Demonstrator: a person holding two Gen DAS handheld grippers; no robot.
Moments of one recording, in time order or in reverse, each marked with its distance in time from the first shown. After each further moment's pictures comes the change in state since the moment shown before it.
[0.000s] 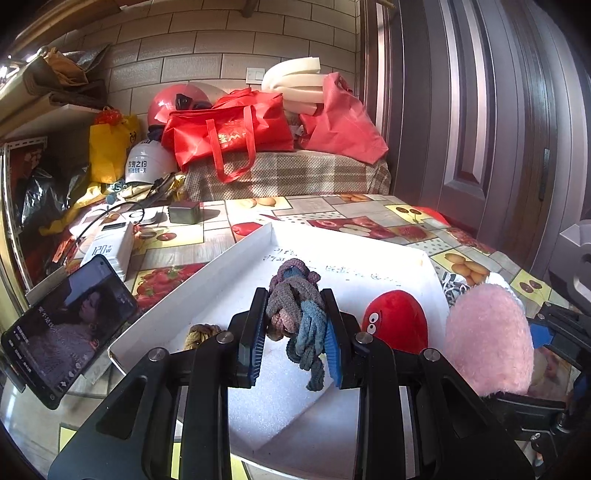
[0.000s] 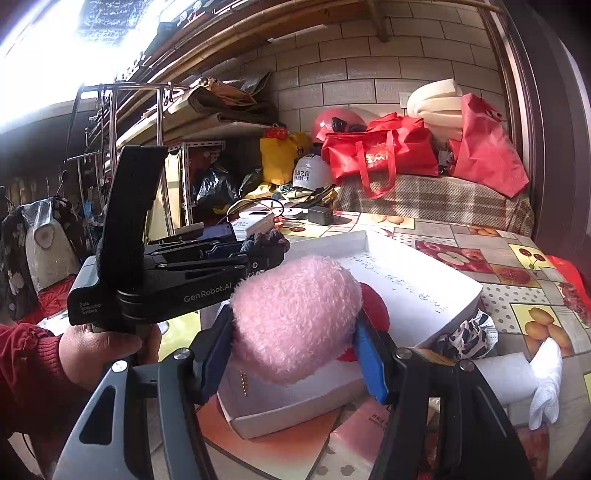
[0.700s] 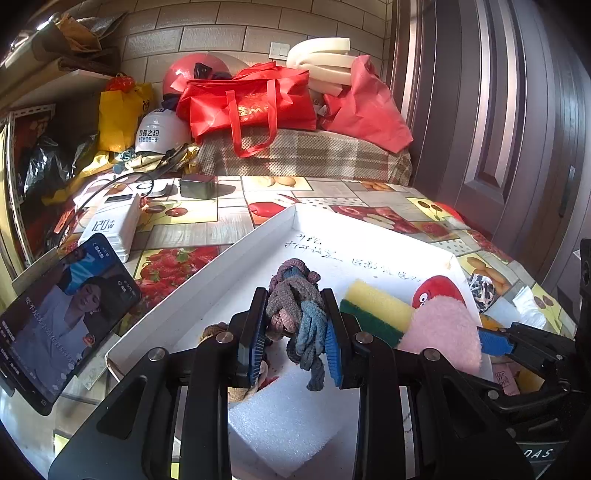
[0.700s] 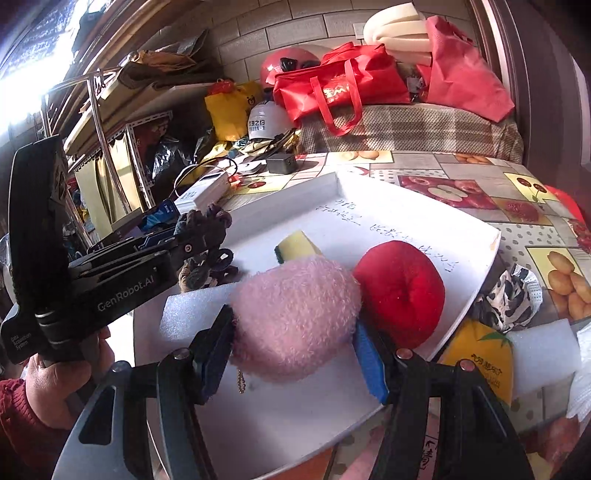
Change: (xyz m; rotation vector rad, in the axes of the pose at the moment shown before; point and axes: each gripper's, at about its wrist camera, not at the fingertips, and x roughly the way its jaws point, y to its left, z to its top) left arm 0.030 0.022 0.007 -0.077 0.090 0.021; right arm 0.064 -0.033 0.008 0.197 0.188 -0.117
